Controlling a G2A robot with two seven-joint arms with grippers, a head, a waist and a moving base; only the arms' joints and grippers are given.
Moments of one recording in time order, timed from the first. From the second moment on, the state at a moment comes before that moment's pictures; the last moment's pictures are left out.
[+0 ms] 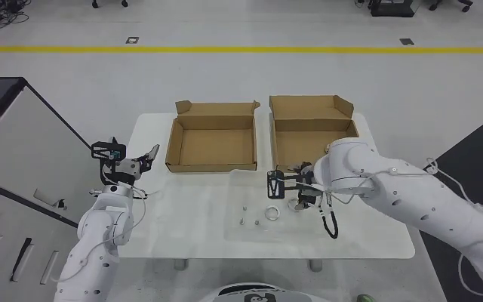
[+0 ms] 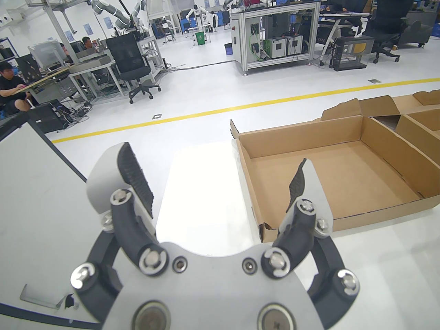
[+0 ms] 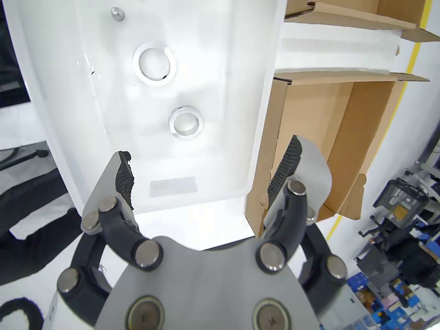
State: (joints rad) left arm 1.73 -1.15 -1.60 -1.80 1.33 0.00 0.00; right arm -0.61 -0.73 0.40 -1.94 -0.63 -0.54 1.28
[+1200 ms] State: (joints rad) left arm 1.73 -1.15 -1.60 -1.80 1.33 0.00 0.00; right arm -0.57 -0.81 0.17 -1.77 -0.65 -0.59 1.23
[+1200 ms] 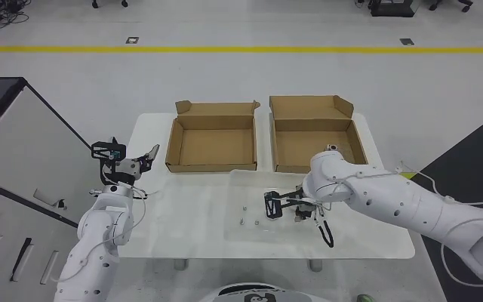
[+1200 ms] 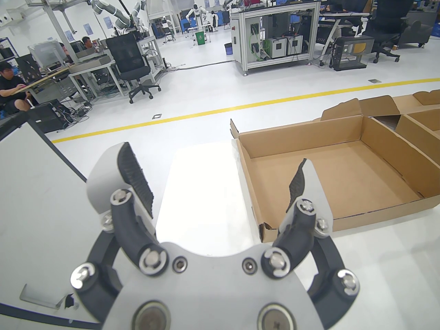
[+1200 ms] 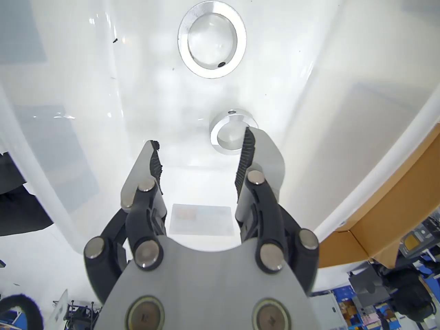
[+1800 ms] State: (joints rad) left arm 1.73 -1.15 -1.60 -1.80 1.33 0.00 0.00; right arm -0.60 -0.86 0.17 -1.72 -0.81 -0.57 1.25
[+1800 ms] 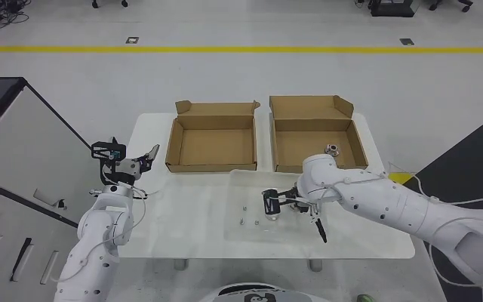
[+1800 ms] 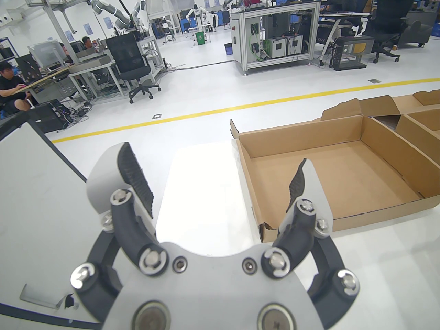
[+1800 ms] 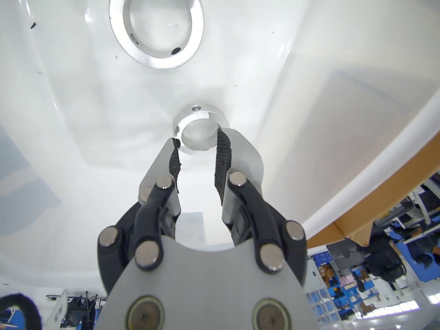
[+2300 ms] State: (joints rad) left arm 1.73 -1.15 -1.60 -1.80 1.33 0.00 0.00; right arm -0.62 -0.89 0.17 -1.69 -0.86 -0.57 1.25
